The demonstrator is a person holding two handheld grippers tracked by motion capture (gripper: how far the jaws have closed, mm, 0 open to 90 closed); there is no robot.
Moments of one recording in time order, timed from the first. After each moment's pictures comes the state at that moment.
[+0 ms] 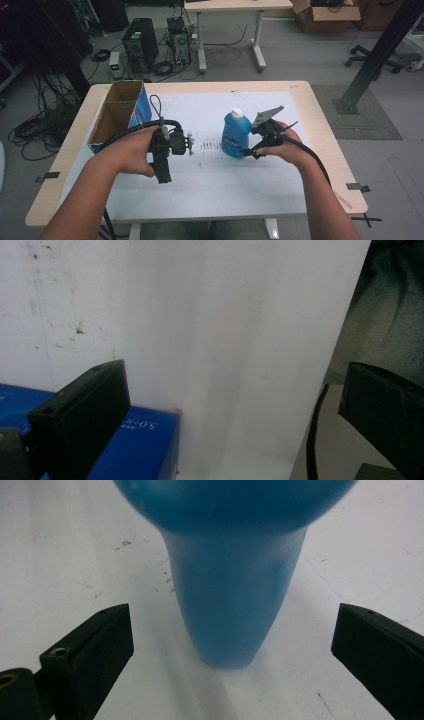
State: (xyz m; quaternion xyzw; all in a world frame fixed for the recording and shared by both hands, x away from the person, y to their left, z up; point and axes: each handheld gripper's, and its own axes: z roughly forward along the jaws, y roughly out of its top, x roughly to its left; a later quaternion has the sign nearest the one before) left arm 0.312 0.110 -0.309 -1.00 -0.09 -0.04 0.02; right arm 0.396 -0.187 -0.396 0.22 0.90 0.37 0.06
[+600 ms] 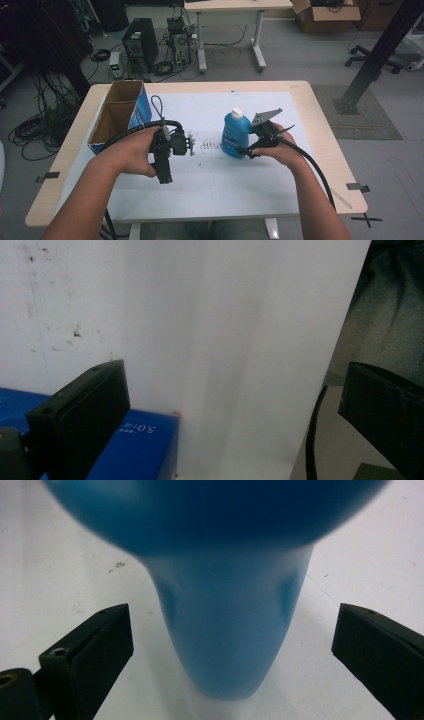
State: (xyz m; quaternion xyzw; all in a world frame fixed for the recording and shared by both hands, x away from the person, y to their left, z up) left arm 0.312 0.109 -0.312 -1.00 -0.09 -0.04 0.02; right arm 0.400 -0.181 -0.410 0.23 0.88 0.41 0.07
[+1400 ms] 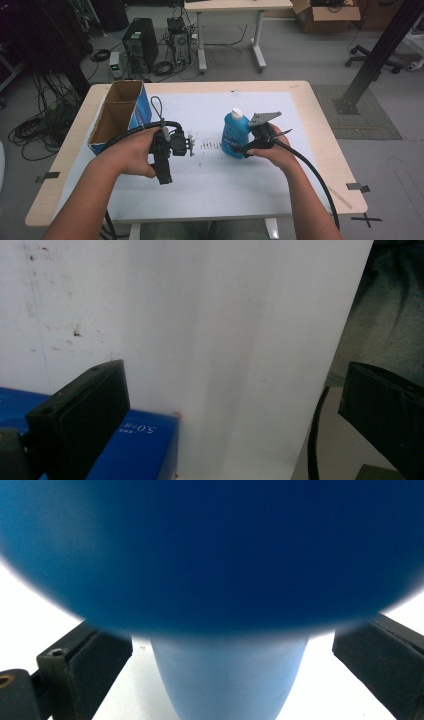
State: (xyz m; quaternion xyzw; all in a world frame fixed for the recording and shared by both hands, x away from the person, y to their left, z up) left arm 0.312 0.109 -0.314 -1.00 -0.09 -0.04 0.02; right arm 0.400 -0.171 -0.418 0.24 0.85 0.45 0.09
